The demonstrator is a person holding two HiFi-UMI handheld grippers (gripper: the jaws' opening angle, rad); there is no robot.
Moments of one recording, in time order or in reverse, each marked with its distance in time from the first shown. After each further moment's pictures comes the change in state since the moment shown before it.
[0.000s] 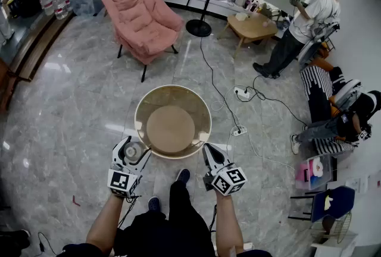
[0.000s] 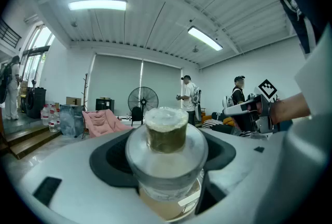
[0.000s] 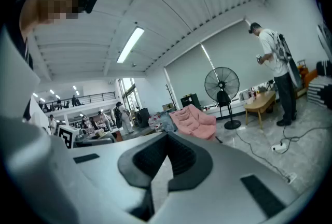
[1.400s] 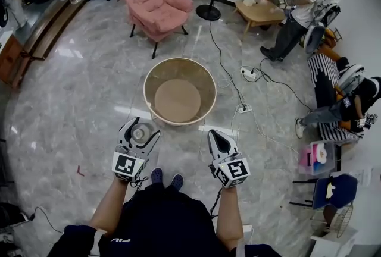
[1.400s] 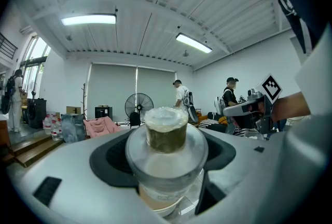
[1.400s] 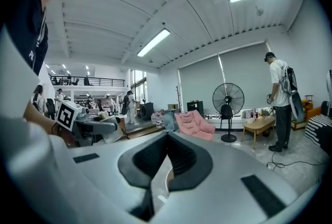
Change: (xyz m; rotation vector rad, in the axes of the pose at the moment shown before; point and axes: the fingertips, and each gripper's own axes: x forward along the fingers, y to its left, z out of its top) left arm -0.137 -0.140 0.037 0.072 -0.038 0.009; right arm -0.178 0.087 -0.007 -0.241 0.013 0.018
